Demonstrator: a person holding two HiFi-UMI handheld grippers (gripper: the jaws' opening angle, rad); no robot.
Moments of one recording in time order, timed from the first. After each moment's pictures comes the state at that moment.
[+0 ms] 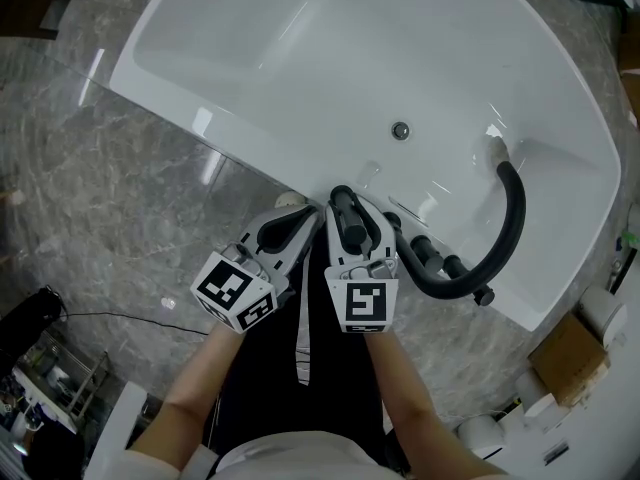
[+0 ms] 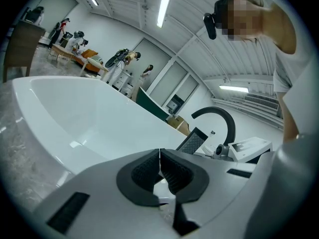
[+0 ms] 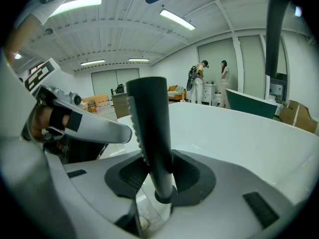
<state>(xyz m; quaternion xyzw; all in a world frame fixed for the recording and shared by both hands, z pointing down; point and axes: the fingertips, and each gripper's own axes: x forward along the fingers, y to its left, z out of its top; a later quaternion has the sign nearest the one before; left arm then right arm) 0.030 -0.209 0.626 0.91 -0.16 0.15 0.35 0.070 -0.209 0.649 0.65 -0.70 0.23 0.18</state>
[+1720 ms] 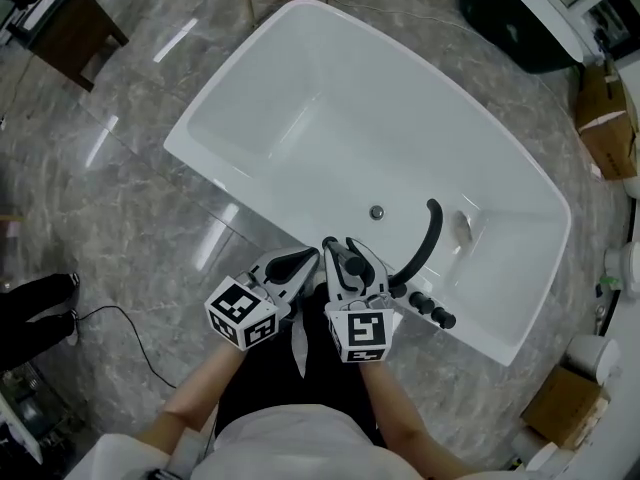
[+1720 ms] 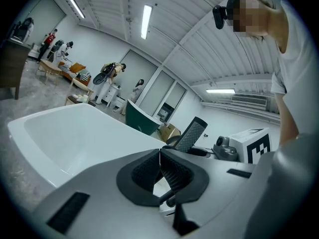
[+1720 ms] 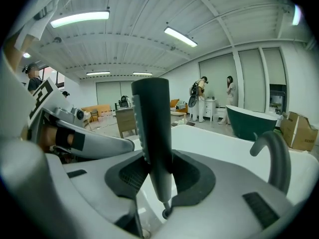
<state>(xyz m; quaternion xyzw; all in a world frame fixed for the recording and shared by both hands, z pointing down) 0.030 -0.196 0.486 0.94 -0.13 0.10 0.29 0.067 -0.200 0.491 0.66 -0.72 0.17 0.13</state>
